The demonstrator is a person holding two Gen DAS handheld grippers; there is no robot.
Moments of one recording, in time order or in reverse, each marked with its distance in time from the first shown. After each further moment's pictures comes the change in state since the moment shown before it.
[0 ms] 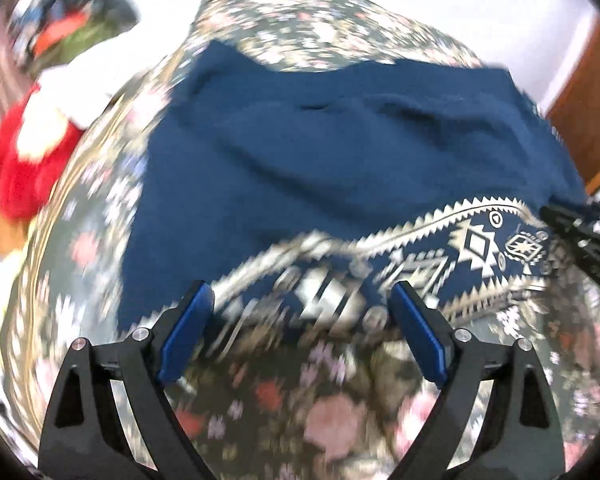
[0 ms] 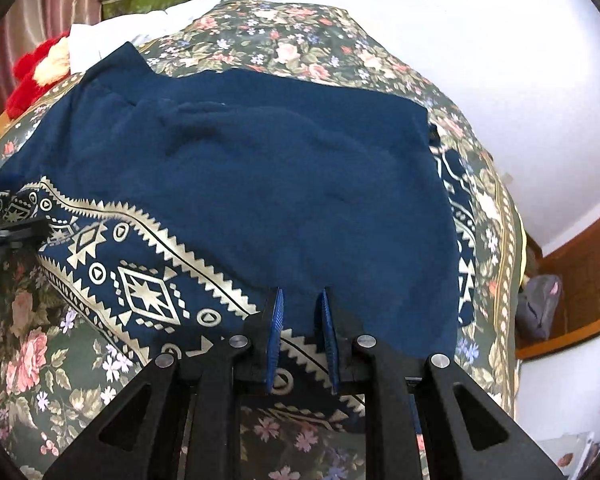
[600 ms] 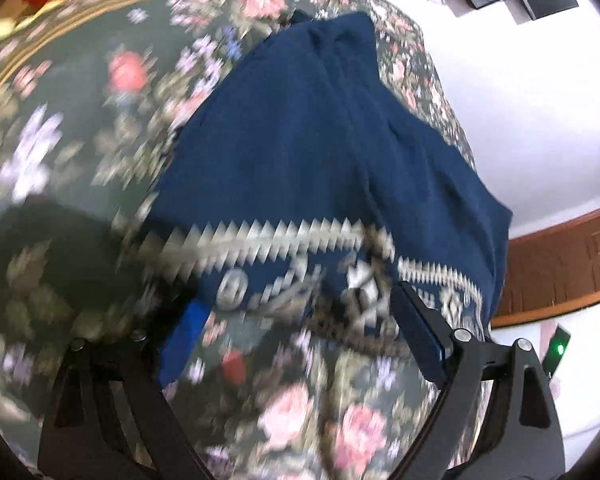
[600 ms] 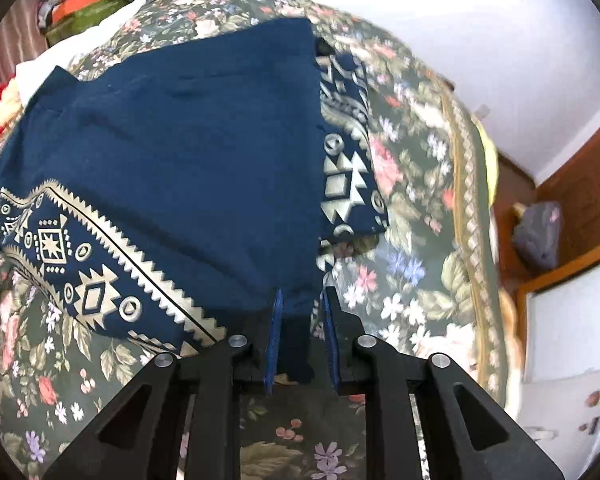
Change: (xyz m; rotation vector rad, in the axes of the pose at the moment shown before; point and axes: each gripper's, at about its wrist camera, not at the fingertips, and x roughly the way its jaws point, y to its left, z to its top) left arm 0.020 0.080 -0.027 -0.553 0.002 -0.357; right arm 0.009 -0.082 -0.042 0.228 0.103 0.012
